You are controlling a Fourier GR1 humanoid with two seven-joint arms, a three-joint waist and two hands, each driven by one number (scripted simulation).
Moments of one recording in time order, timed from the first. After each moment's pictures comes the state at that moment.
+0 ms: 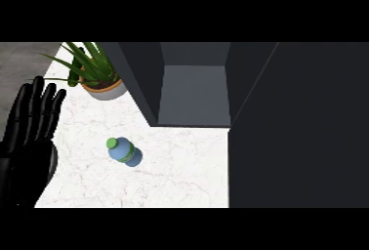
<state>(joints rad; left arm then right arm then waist) -0.01 0.08 -0.02 -2.10 -0.03 -0.03 0.03 -0.03 -0.09 -0.02 -2.10 -0.02 0.03 0.00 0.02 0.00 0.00</state>
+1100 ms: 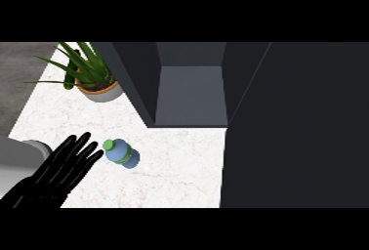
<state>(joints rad) 0.27 0.20 -0.04 -2.14 0.60 -0.37 0.32 0.37 -0.01 0.16 -2.29 -0.24 0.07 0.15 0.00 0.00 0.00</state>
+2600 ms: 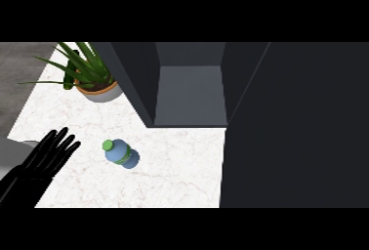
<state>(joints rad) 0.19 0.19 0.22 -1.73 0.50 -0.65 0.08 0.60 -0.03 0.25 -2.24 -0.18 0.16 -0.12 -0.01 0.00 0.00</state>
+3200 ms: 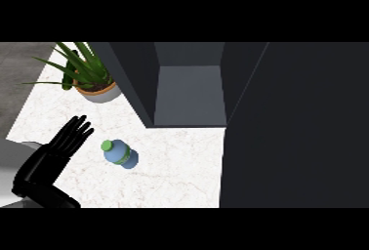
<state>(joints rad) -0.01 0.21 0.24 -1.37 0.26 -0.69 -0.12 0.66 -0.06 0.26 -2.26 -0.20 0.18 -0.16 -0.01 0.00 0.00</state>
